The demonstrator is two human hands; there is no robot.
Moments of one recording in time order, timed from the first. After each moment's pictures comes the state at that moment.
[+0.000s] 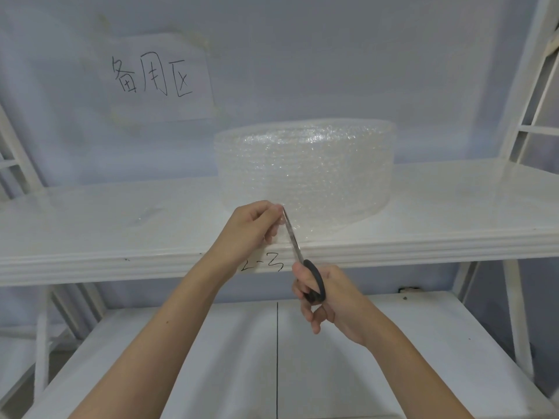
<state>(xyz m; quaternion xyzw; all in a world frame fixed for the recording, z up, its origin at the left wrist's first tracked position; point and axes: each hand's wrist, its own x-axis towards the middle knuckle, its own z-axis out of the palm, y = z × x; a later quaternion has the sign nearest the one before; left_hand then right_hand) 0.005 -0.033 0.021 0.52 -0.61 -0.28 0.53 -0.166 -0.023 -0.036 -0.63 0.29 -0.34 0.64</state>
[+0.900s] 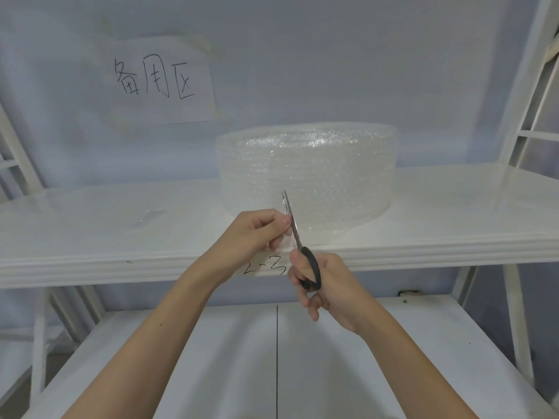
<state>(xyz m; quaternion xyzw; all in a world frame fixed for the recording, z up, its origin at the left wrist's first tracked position) 0.012 -0.023 0.024 0.48 -0.67 -0.31 0.47 -0.154 -0.027 -0.021 -0.63 0.29 -0.37 0.62</state>
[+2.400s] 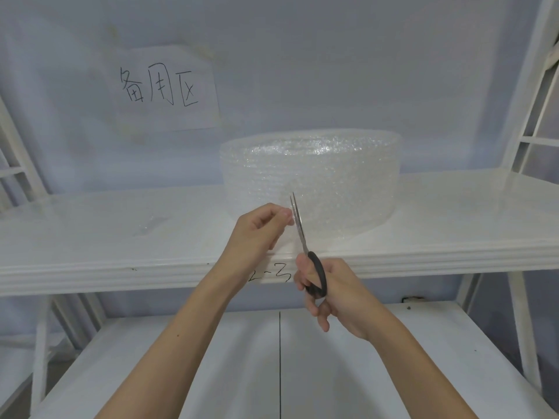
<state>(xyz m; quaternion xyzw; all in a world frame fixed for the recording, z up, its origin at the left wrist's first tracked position) 0.002 -0.025 0.025 0.49 -0.59 -0.28 0.58 -0.155 -0.026 -0.013 -0.65 0.31 -0.36 0.60</state>
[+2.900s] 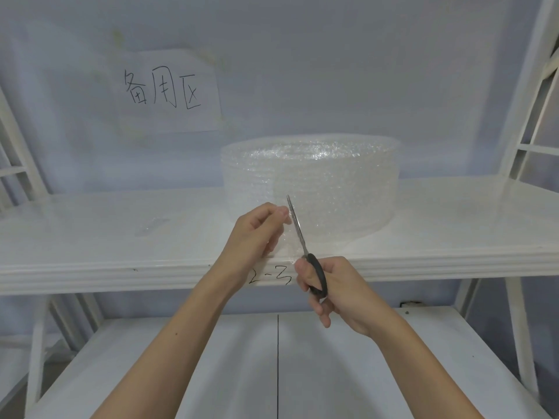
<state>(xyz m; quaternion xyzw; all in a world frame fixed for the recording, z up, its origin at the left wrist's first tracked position) 0.007 -0.023 0.028 0.47 -0.59 -0.29 0.59 -0.157 -0.027 -0.007 -0.67 0.31 -0.36 0.58</state>
